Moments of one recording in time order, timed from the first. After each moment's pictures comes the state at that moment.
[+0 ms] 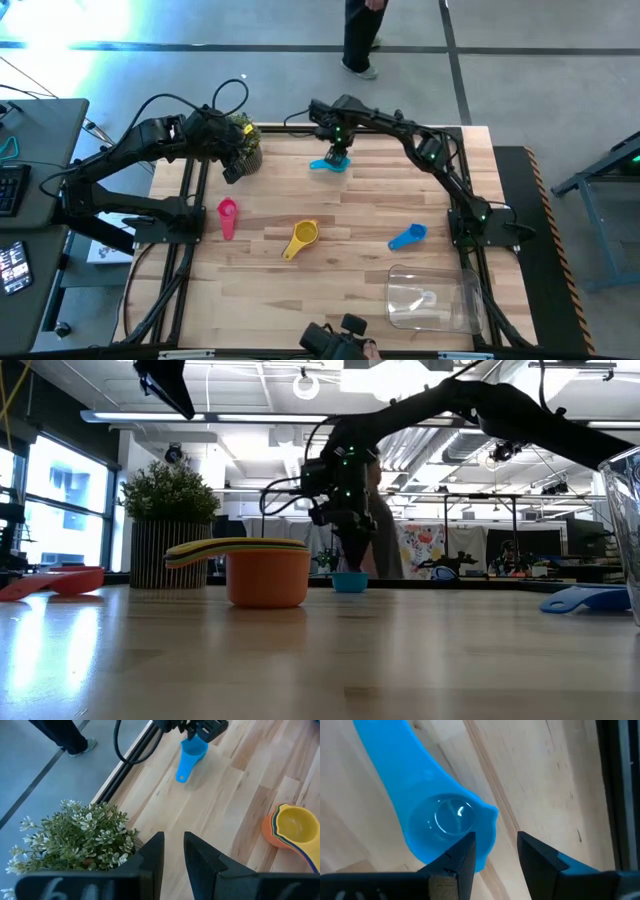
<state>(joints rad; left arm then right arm) 0.40 1.05 1.30 -1.12 -0.20 -0.01 -0.54 2.47 2.31 -1.37 0.03 -0.16</state>
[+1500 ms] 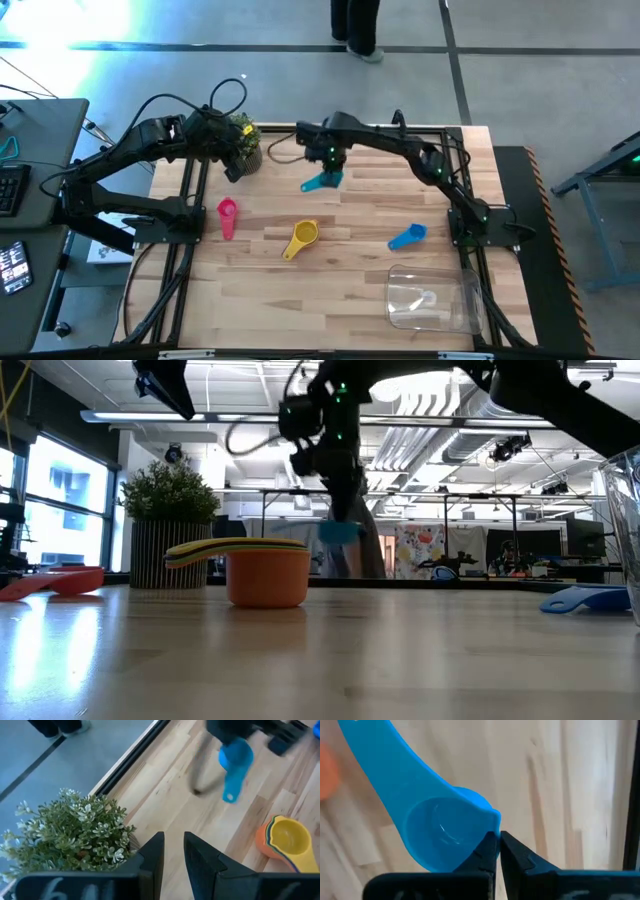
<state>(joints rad) 0.40 1.05 1.30 -1.13 -0.21 -0.13 -0.32 2.35 2.36 -1.49 0.05 -0.13</state>
